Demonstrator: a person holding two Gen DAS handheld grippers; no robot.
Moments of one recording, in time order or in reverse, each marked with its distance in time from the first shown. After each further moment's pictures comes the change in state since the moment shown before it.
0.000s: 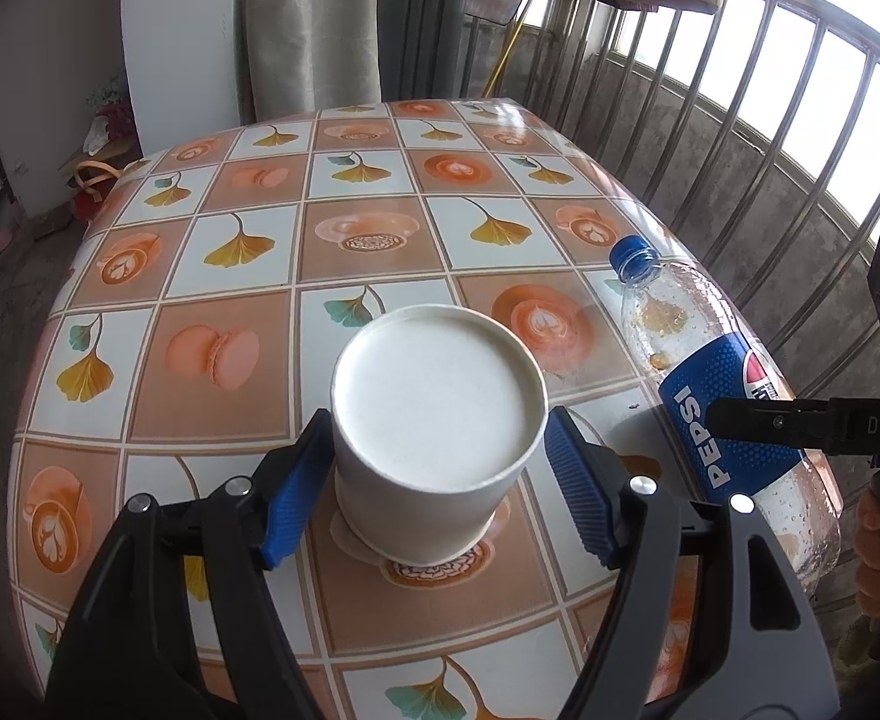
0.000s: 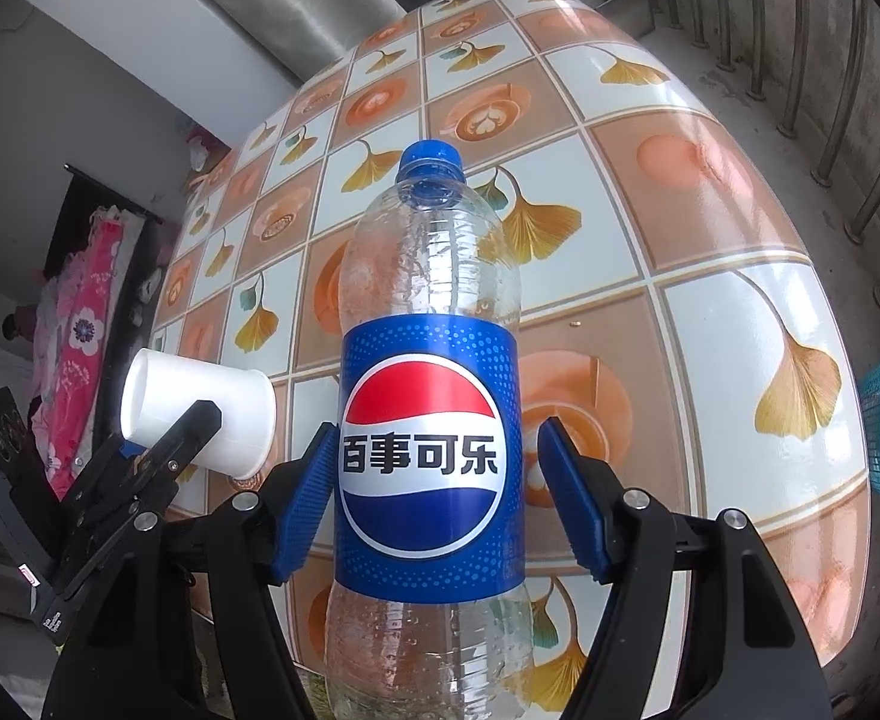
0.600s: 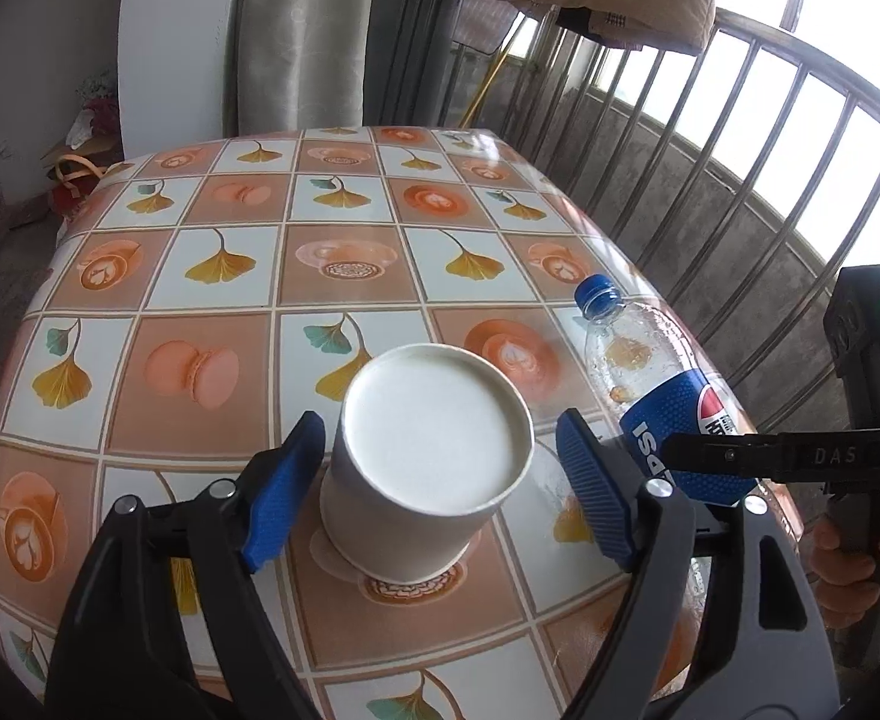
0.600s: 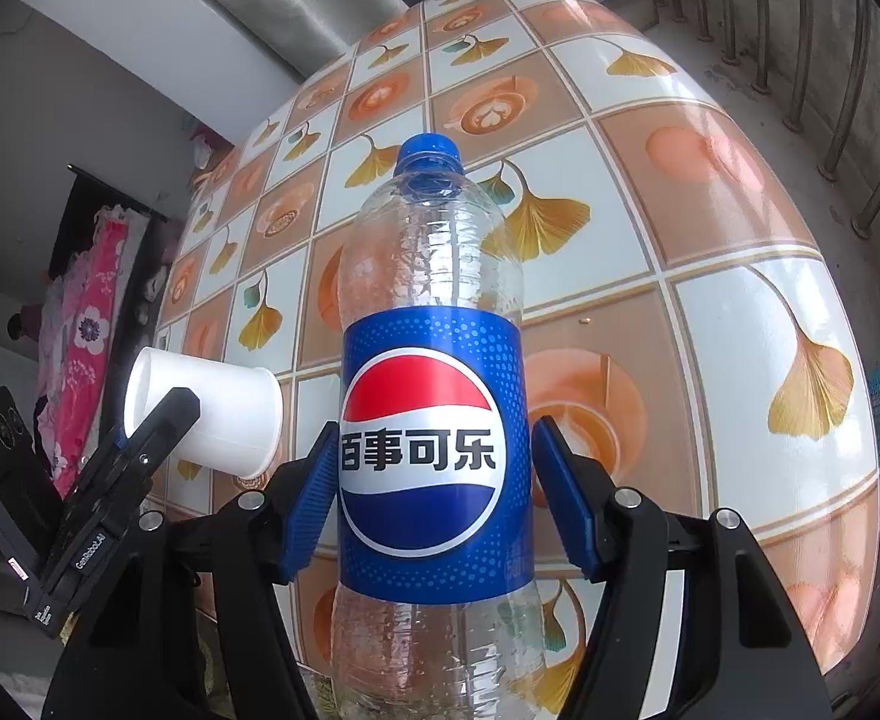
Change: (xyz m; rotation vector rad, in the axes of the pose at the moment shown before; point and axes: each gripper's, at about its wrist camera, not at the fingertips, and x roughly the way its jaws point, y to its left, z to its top) left arm -0.009 0.010 0.004 -0.051 -0.075 -0.110; right arm 0.001 0.000 -0.001 0.003 0.013 0.012
